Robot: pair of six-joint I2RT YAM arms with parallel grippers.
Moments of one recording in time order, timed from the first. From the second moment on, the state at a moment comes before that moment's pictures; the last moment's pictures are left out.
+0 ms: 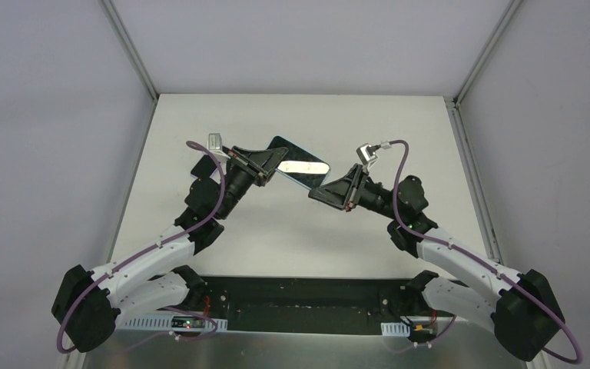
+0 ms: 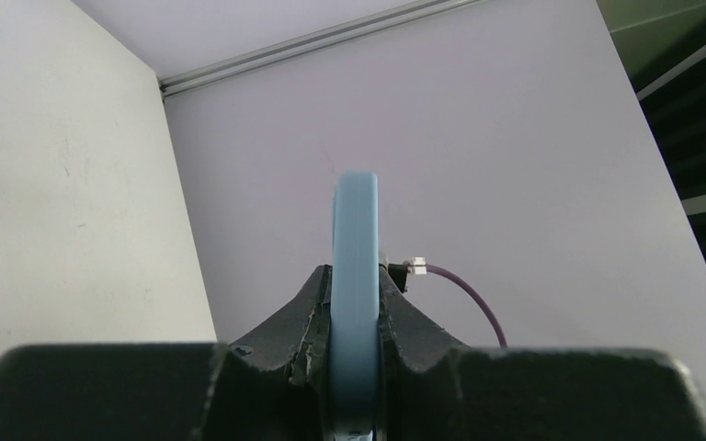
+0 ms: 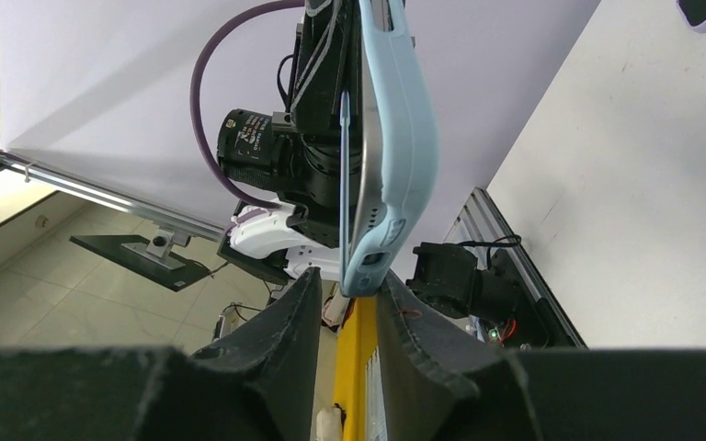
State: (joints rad) left arm -0.71 0.94 0.56 0.64 -0.13 -1.32; right arm 0.67 0.99 0.51 0.71 -0.58 1.34
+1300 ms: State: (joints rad) left arm -0.73 1.01 0.57 0.67 -0.05 -1.48; right arm 0.73 0.81 0.50 0.52 -0.50 0.87
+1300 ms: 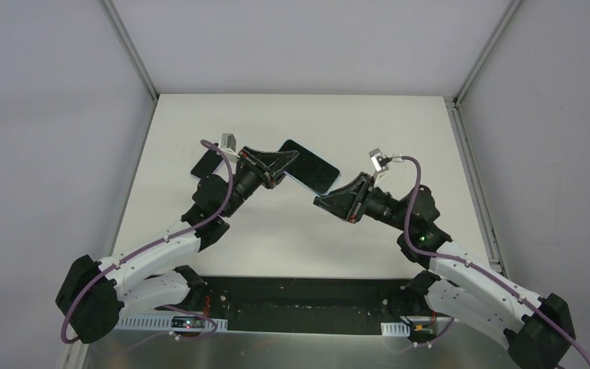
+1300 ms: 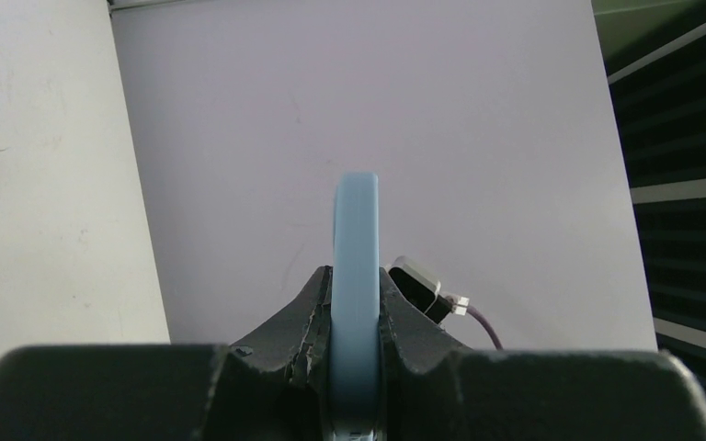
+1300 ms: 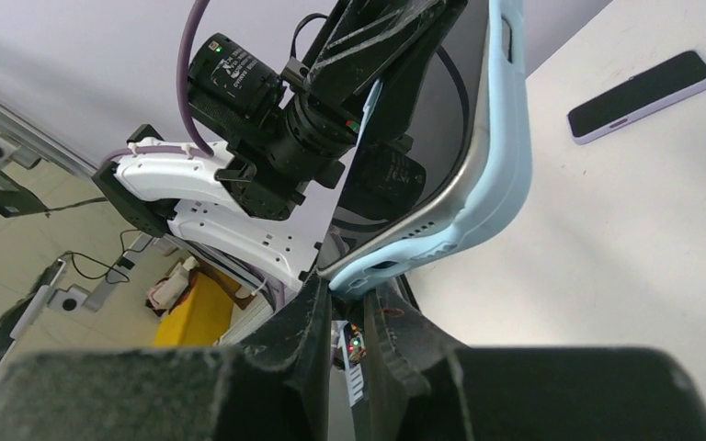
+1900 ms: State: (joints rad) left arm -0.73 1.03 0.60 0.69 0.00 -1.55; right arm 0.74 0.81 0.48 0.65 -0.48 0.73
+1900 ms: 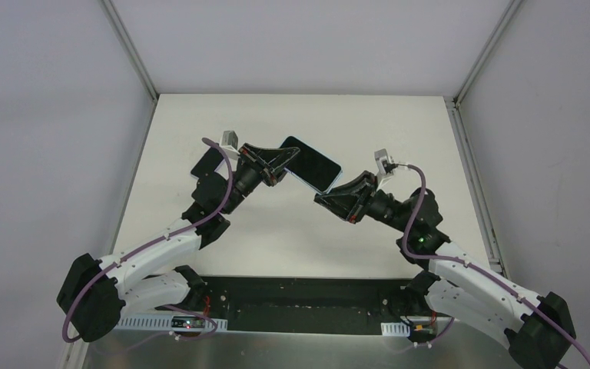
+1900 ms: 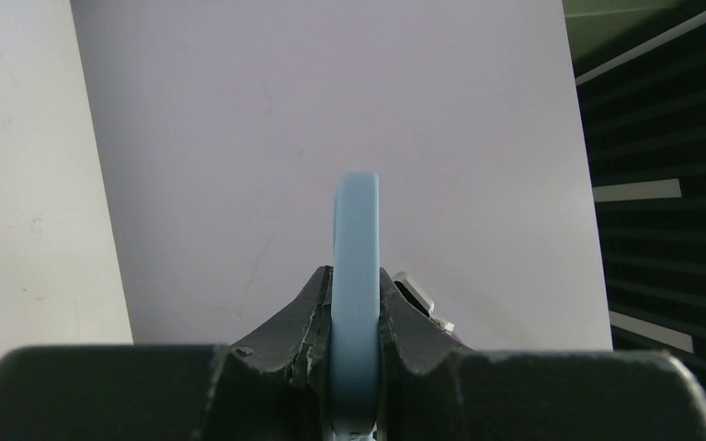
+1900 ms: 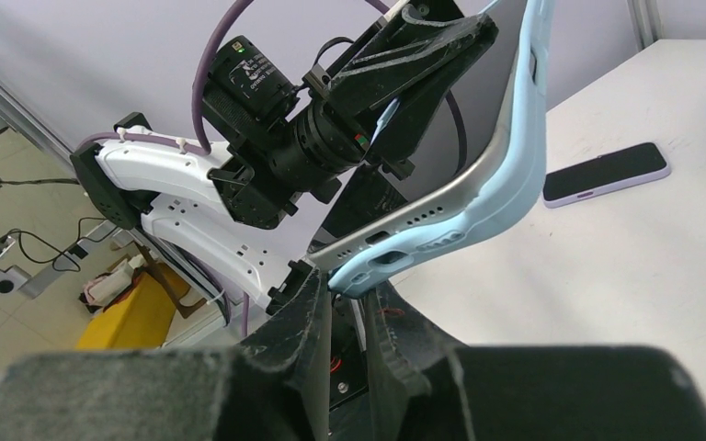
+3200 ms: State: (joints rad) left arm -0.64 0.88 0.57 0.62 0.07 -1.41; right arm 0.75 0.45 0.51 0.15 -0.11 0.90
